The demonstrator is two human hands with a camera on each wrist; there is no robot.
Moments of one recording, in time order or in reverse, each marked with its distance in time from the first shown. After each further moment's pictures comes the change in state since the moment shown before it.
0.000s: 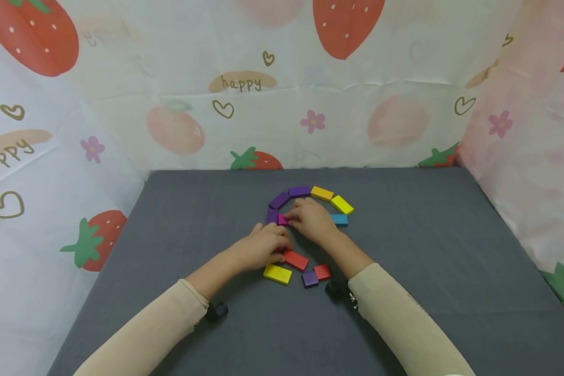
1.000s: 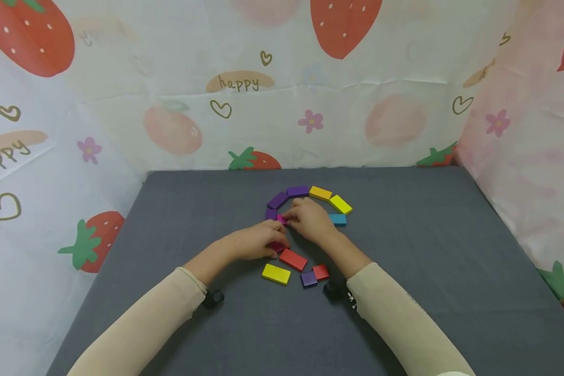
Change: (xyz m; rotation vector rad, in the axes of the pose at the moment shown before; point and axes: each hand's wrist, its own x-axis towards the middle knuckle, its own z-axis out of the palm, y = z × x) left_hand 0.009 -0.027 -0.008 -0.115 -0.101 0.148; right_hand 0.000 -0.002 -0.002 0.028 -0.015 0.019
